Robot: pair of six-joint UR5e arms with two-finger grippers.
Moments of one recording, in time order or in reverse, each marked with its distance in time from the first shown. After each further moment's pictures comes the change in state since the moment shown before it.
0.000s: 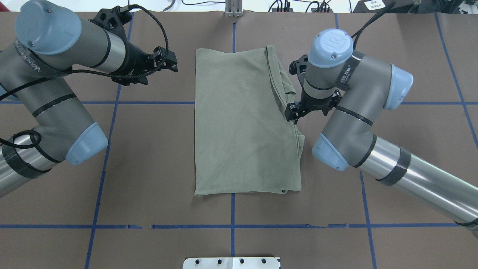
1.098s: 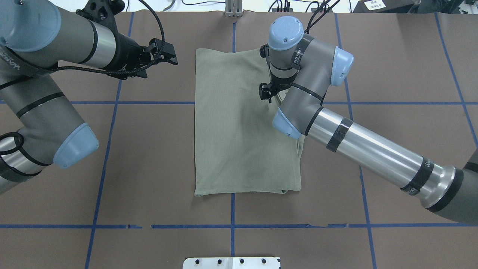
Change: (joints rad) left arm -0.012 0.009 -0.083 -0.001 0.010 0.010; right arm 0.014 0.240 -0.464 0.222 -0.051 -0.011
